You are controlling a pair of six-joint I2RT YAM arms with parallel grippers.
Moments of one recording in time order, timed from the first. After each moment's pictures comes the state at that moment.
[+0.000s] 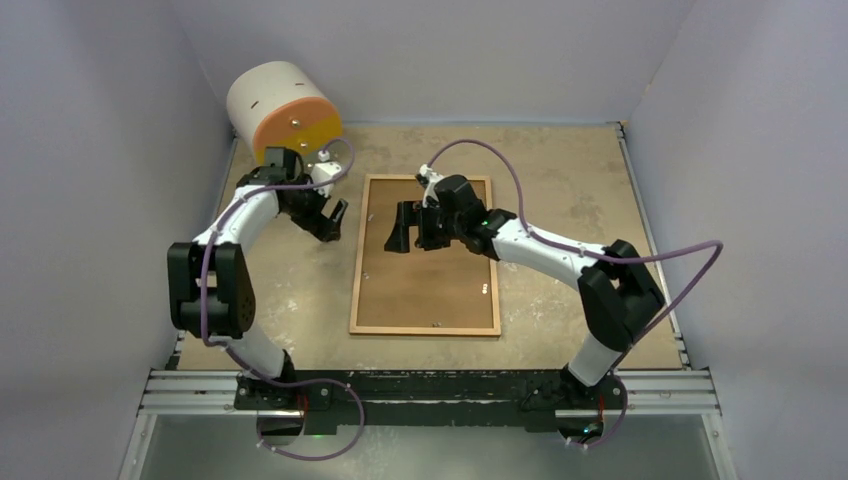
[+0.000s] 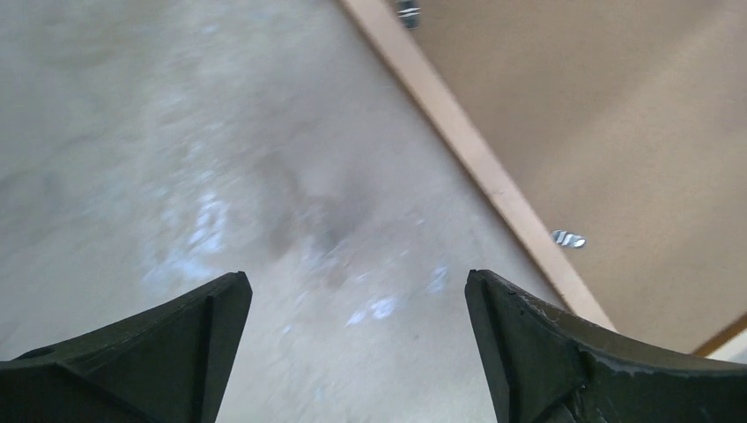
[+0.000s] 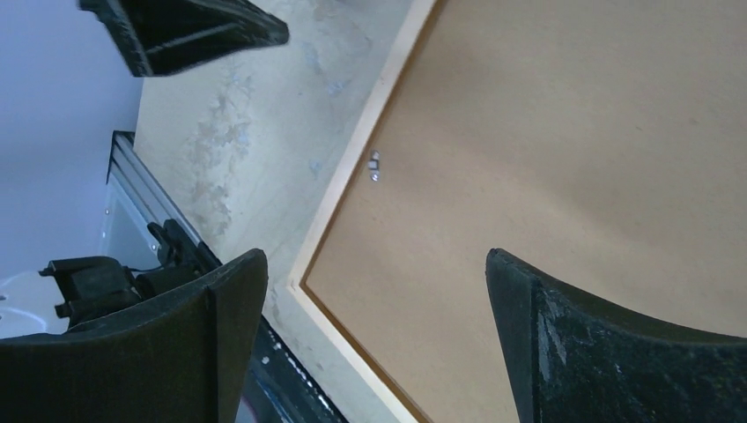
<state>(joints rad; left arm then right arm) -0.04 1.70 1.21 -0.66 0.45 0.54 0.72 1.65 1.13 -0.12 -0.31 0.60</state>
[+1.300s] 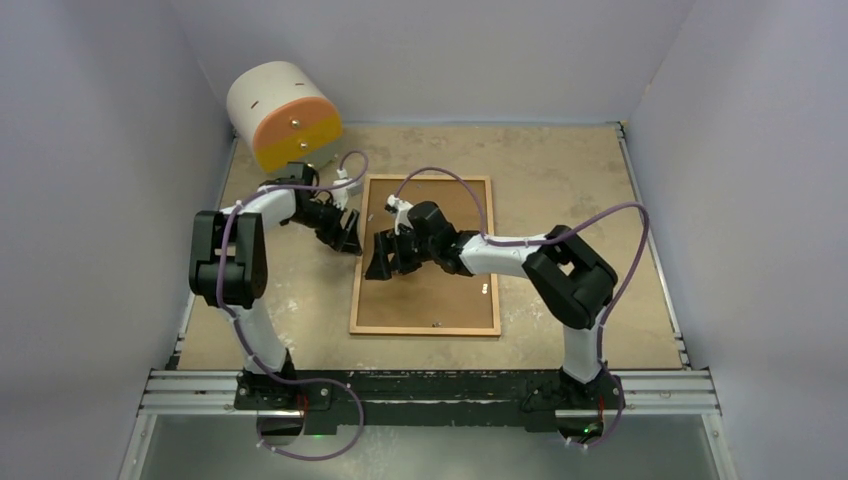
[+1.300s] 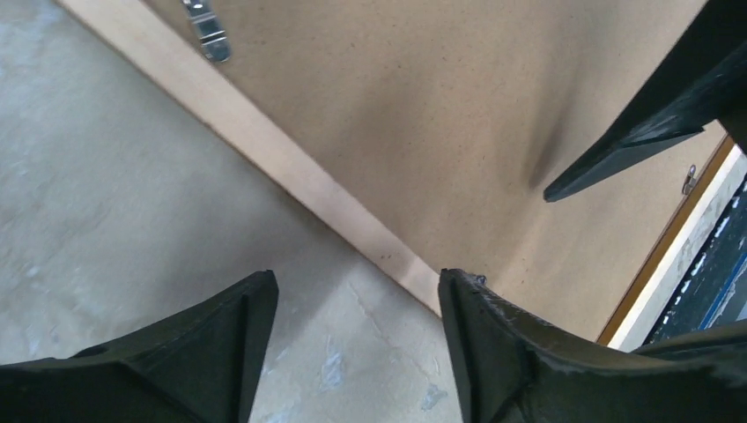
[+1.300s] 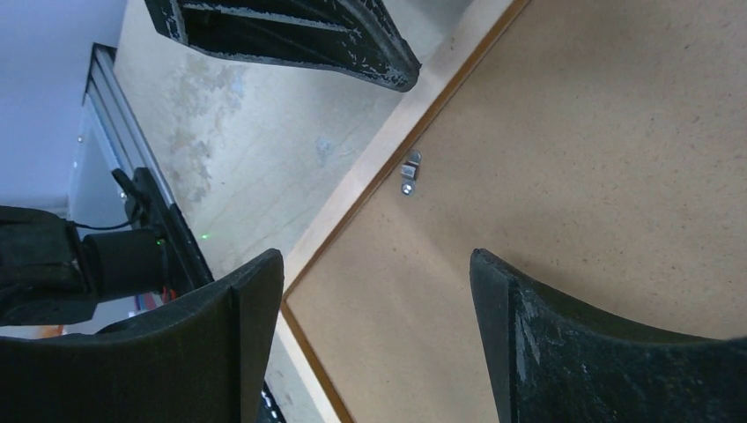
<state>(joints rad) -0.04 1.86 1.20 -0.65 0.73 0.52 0.83 1.91 1.13 0.16 -0.42 0.56</state>
